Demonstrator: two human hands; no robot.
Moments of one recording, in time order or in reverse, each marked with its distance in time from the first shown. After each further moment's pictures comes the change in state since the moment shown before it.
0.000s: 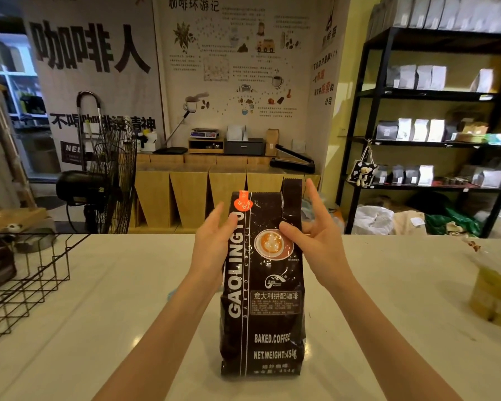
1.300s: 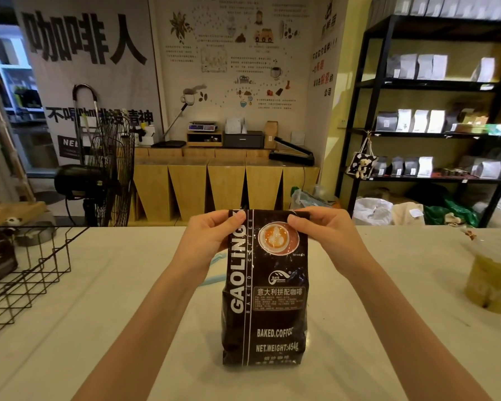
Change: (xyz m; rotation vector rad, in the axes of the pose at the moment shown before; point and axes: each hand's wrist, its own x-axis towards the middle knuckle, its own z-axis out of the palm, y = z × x) left_hand -0.014 0.016 -0.013 0.176 -0.169 -0.006; right_hand -0.003 -0.016 -0.022 -0.174 -0.077 0.125
